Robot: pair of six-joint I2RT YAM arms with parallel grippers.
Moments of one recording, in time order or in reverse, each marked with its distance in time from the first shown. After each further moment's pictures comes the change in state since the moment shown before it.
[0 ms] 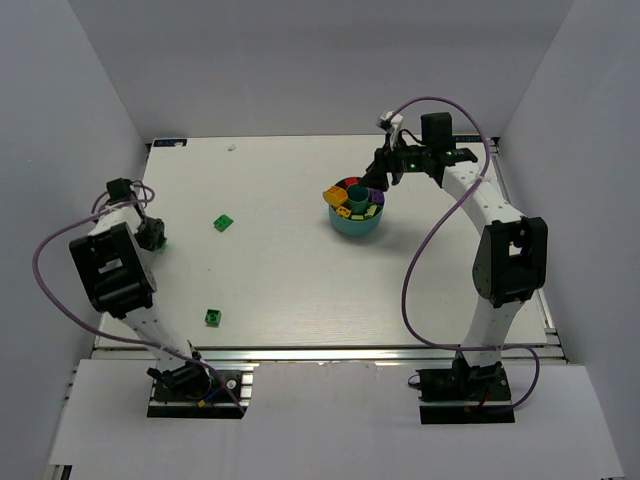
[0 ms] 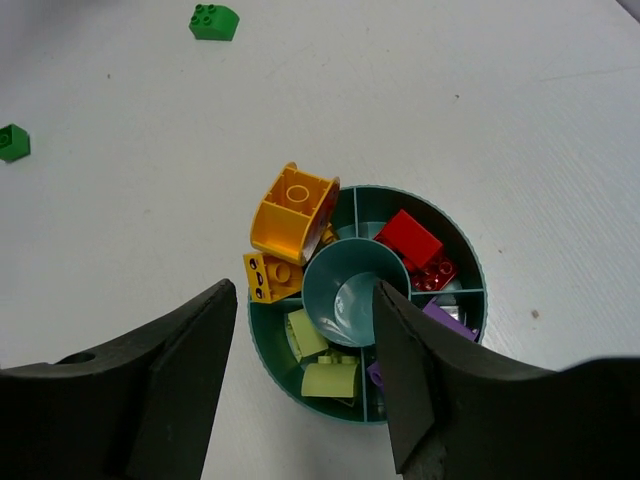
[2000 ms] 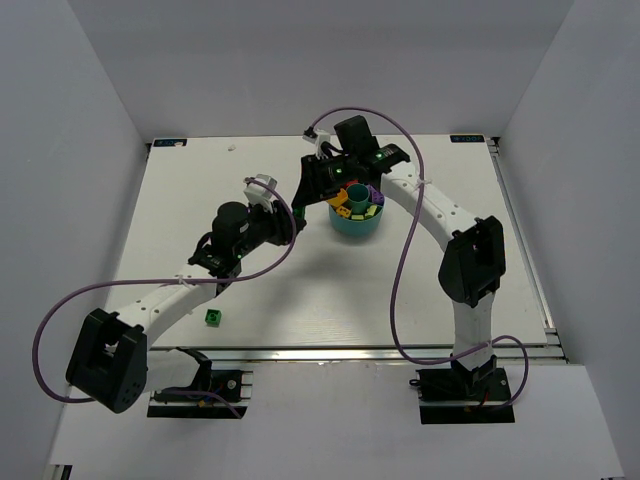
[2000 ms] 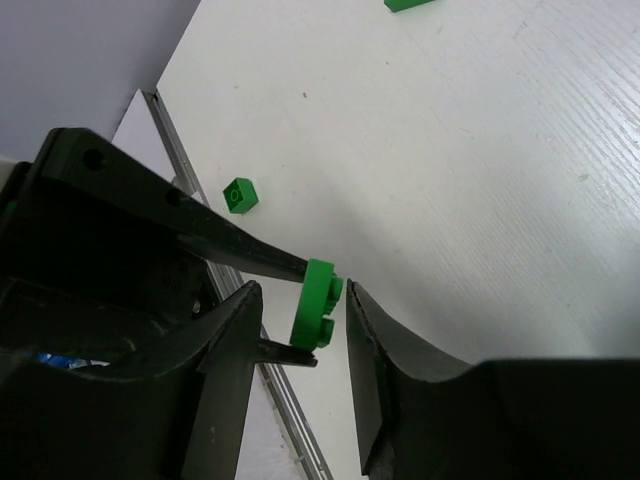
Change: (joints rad) left arm -0.915 -0.669 -0.591 0.858 0.394 0.505; right arm 0.391 0.116 0.299 -0.260 0.200 0.619
